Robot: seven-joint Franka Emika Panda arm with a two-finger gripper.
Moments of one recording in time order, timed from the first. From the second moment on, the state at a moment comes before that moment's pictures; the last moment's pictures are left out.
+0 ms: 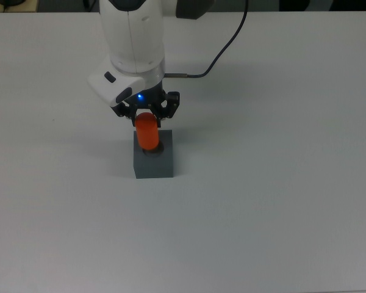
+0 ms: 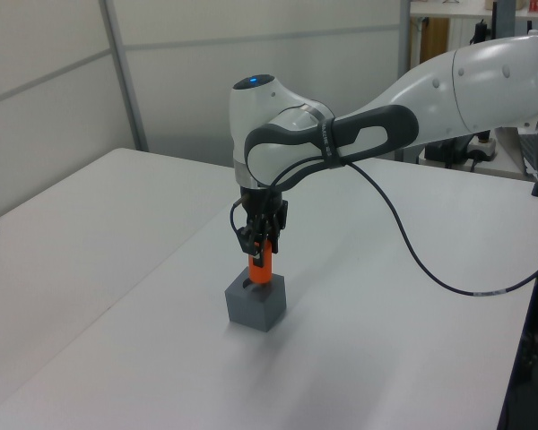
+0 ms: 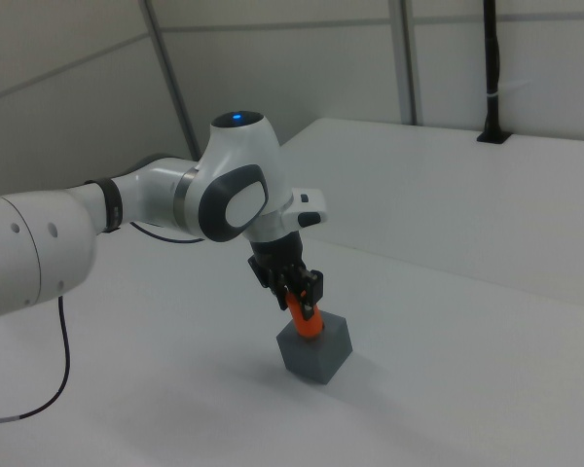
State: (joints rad) arm 0.03 0.32 0.00 -1.61 0.00 1.97 0.06
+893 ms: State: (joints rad) arm 0.03 0.34 0.00 -1.61 0.00 2.01 0.06
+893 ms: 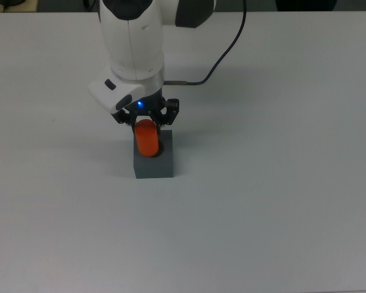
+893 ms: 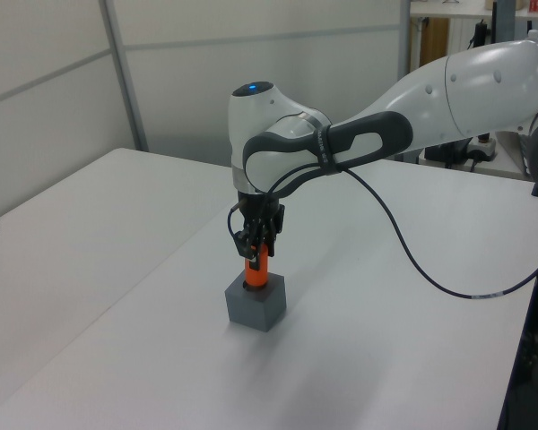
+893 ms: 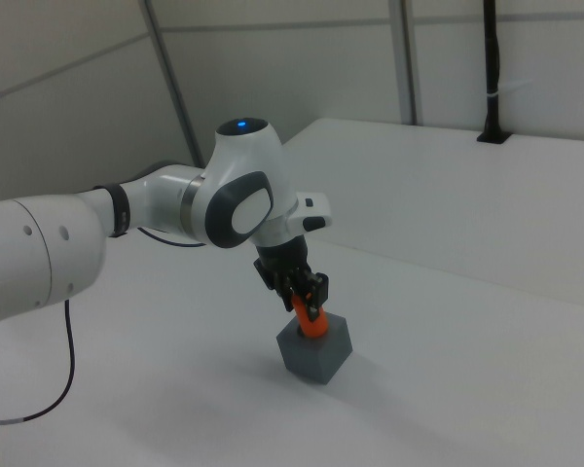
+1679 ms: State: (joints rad) arm 0.04 0.35 0.01 -1.60 0.00 2.01 0.06
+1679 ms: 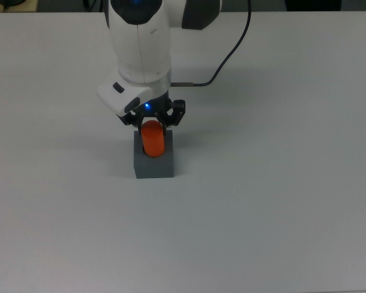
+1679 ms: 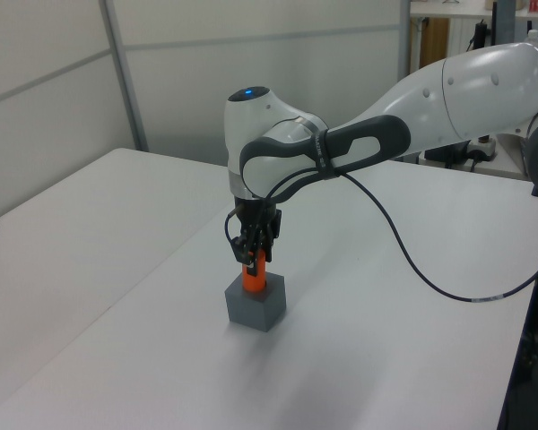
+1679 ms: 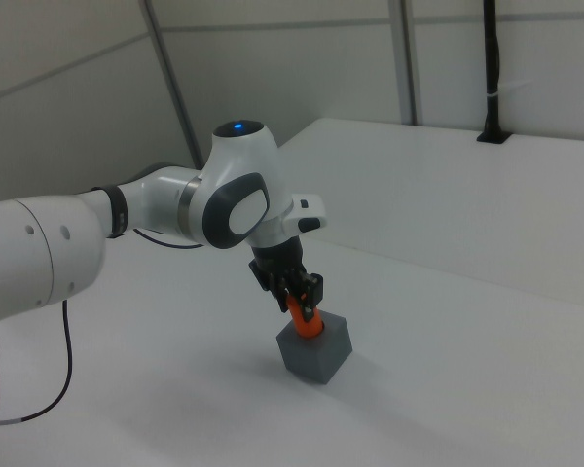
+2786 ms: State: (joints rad) arm 0.04 0.16 0.00 -1.57 0.00 1.77 0.07
